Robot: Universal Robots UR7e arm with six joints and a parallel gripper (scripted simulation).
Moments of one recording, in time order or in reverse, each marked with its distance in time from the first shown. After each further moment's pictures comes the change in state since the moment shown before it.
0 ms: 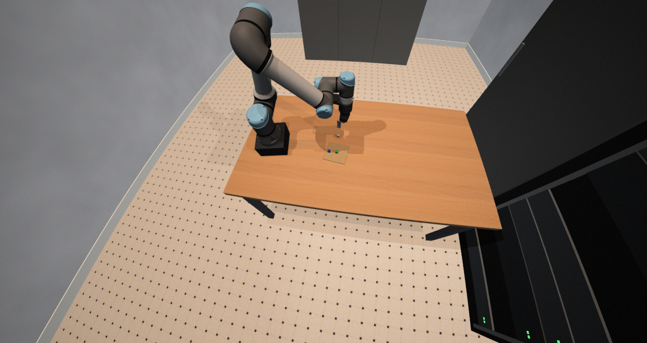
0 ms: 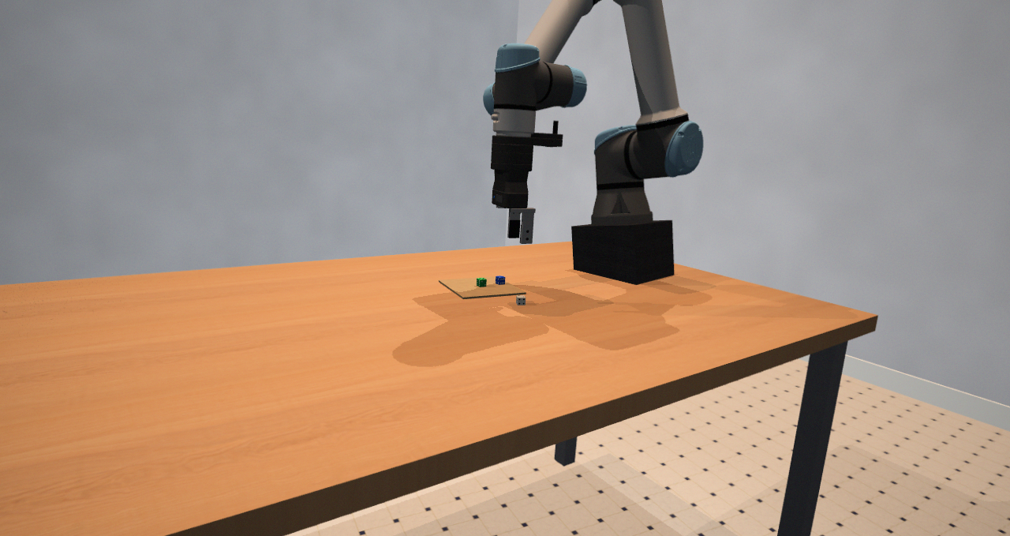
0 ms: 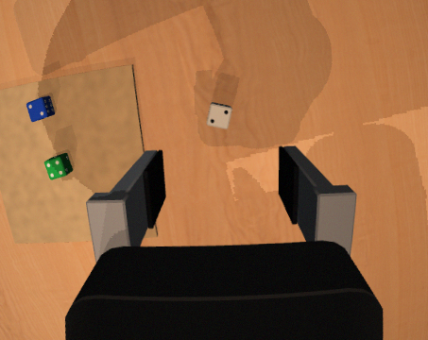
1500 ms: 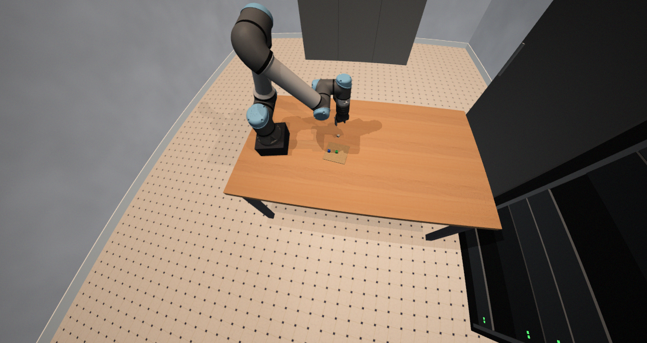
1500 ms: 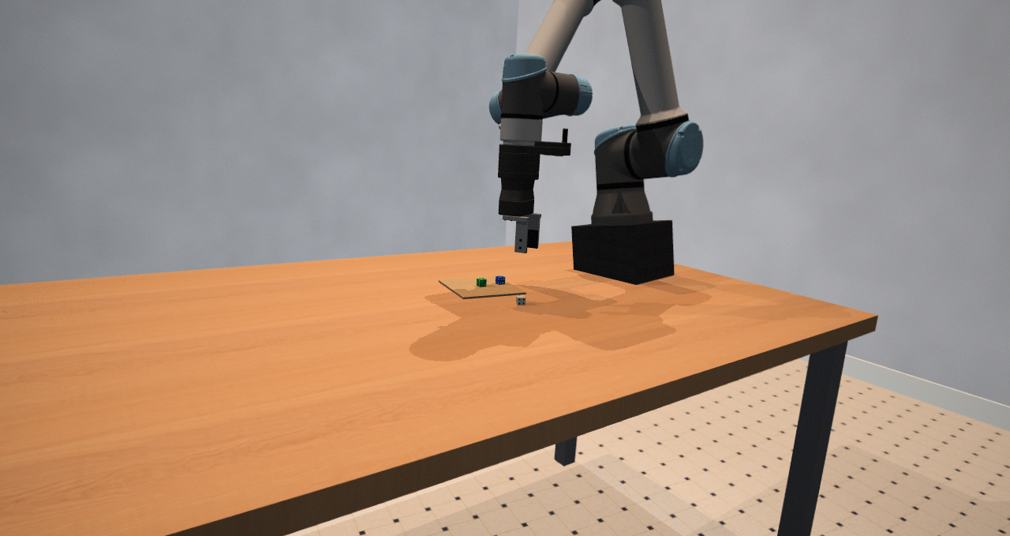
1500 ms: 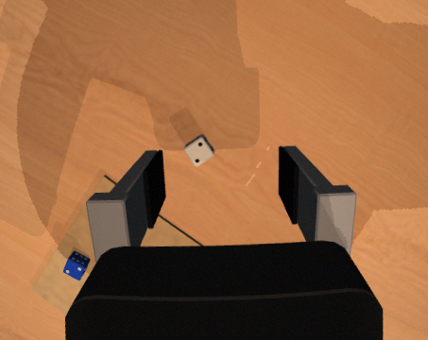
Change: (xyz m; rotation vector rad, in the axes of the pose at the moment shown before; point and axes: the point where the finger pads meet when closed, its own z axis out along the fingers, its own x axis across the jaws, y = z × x) arm 0.018 -0.008 0.015 0.003 0.004 0.811
